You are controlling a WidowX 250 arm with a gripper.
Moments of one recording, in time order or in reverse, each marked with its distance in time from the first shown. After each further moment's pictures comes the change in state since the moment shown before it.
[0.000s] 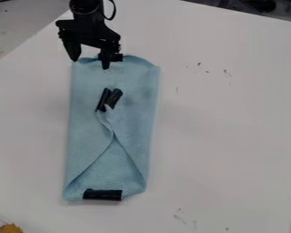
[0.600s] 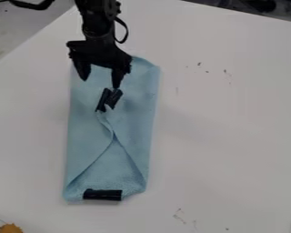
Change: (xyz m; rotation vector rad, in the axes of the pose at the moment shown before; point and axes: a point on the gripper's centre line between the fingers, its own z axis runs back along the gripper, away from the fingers) arm -0.024 -0.027 -0.008 0.003 -0.011 0.013
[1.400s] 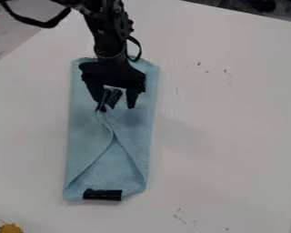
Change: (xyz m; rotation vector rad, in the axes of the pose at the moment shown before) arm -0.032 -0.036 -0.008 -0.085 0.055 0.032
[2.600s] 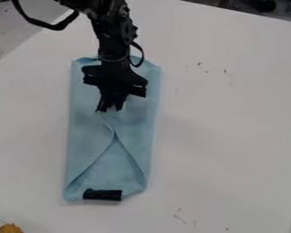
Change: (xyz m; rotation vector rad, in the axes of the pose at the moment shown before) arm 0.001 -0.002 -0.007 0.031 0.050 -0.041
